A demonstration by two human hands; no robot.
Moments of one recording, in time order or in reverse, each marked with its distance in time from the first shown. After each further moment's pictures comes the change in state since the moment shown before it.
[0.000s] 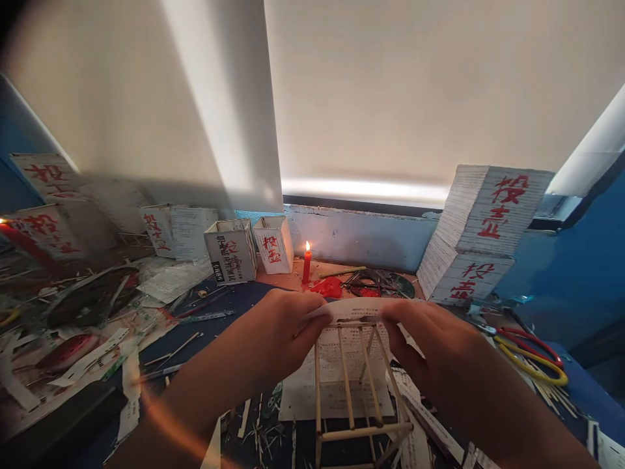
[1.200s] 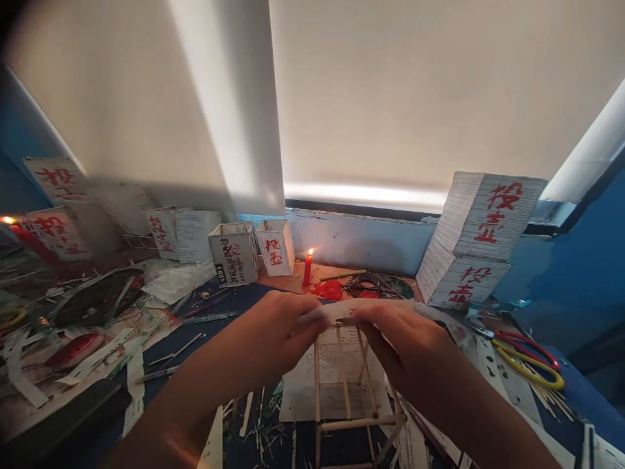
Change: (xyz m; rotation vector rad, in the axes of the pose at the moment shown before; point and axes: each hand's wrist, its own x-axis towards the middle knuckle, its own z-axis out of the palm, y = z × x) left_hand -0.007 0.001 -0.010 -0.056 -0.041 -0.003; right_hand 0.020 -0.021 0.008 0.341 0.023 0.022
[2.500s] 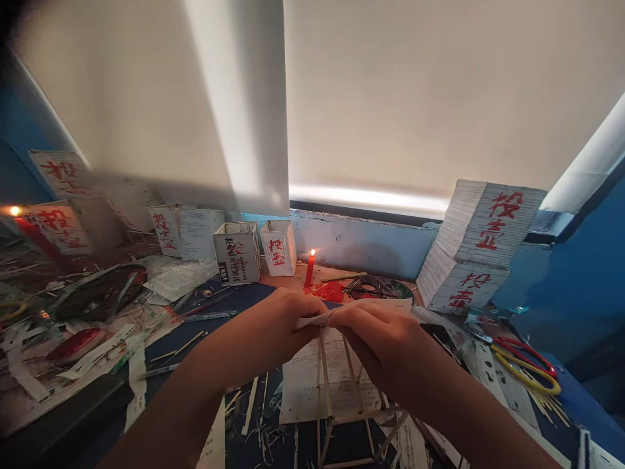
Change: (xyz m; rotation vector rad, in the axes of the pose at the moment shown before) left_hand 0.000 -0.013 -0.006 -0.105 -0.012 0.144; right_hand 0.033 -0.017 0.006 0.106 -0.099 -0.173
